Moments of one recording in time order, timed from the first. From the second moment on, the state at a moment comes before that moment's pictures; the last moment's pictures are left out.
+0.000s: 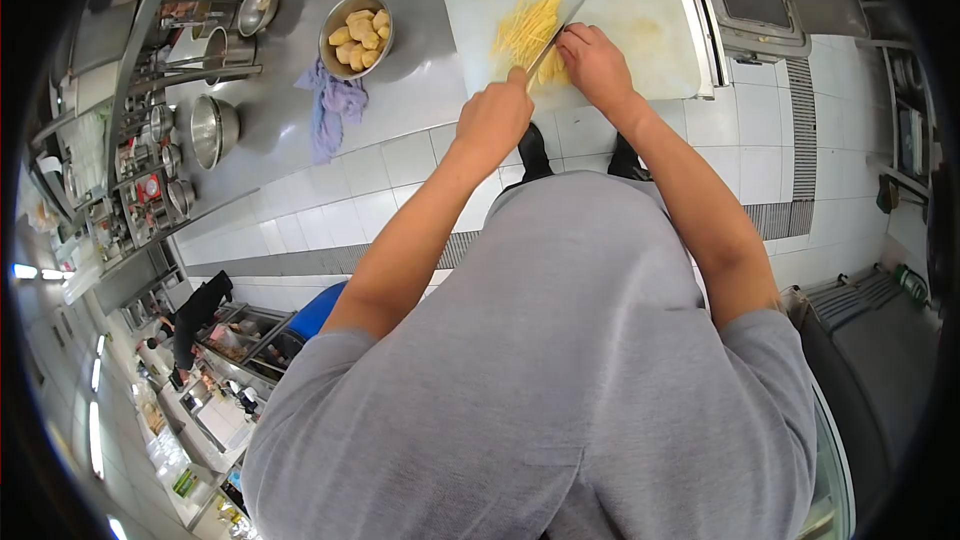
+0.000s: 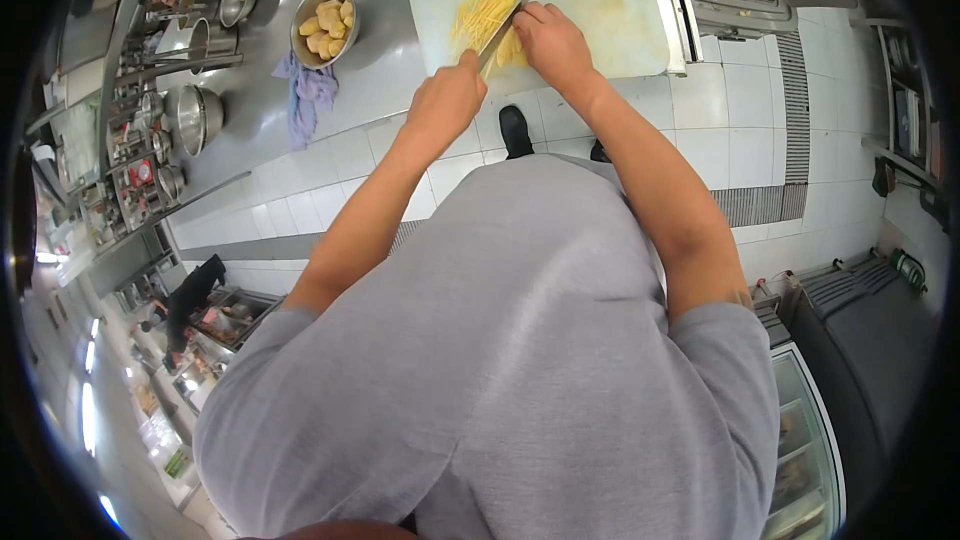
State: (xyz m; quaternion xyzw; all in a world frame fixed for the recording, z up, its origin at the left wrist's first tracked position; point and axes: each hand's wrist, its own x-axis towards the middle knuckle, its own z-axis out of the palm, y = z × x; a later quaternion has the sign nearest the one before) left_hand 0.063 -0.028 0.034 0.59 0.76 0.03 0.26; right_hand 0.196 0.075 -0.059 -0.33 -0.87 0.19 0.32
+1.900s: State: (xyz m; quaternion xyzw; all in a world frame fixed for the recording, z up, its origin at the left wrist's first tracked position) left_hand 0.070 -0.036 0.040 0.56 0.78 0.01 0.28; right_hand 0.199 0.076 -0.060 -0.34 -0.86 0.21 0.33
